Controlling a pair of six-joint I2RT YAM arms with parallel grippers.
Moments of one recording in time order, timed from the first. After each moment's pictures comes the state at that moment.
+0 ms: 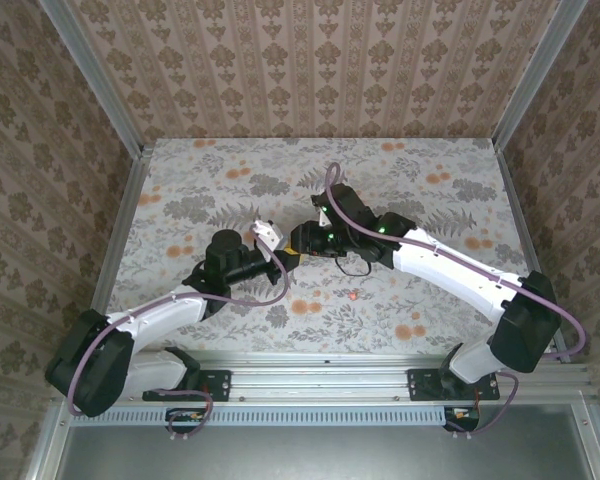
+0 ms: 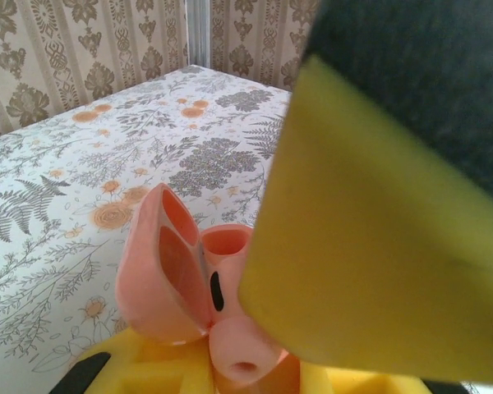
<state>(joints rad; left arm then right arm) -0.65 1.21 0.48 0.50 0.49 0.04 0.78 1.49 1.29 -0.54 -0.16 0.80</state>
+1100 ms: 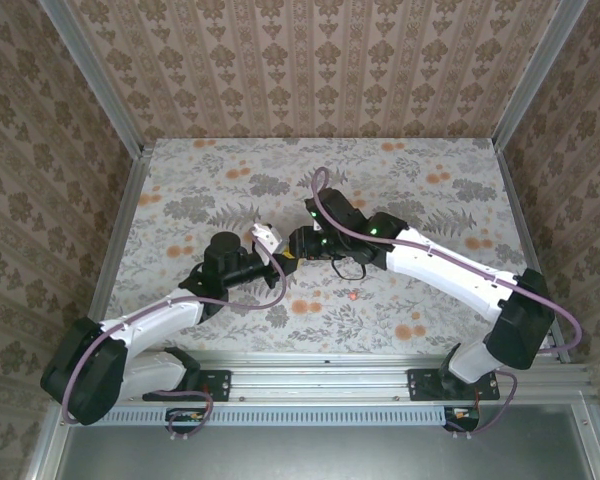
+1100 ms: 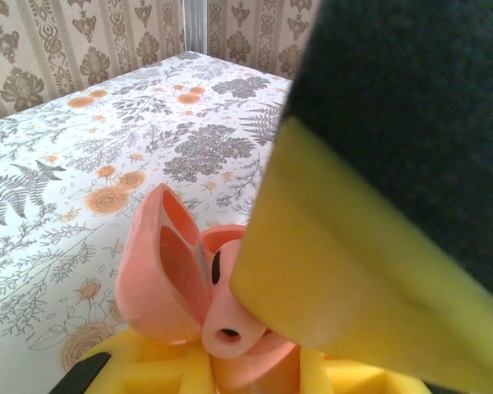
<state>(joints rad) -0.66 1.16 0.47 0.43 0.49 0.04 0.83 1.52 1.34 -0.64 -0.03 0.74</state>
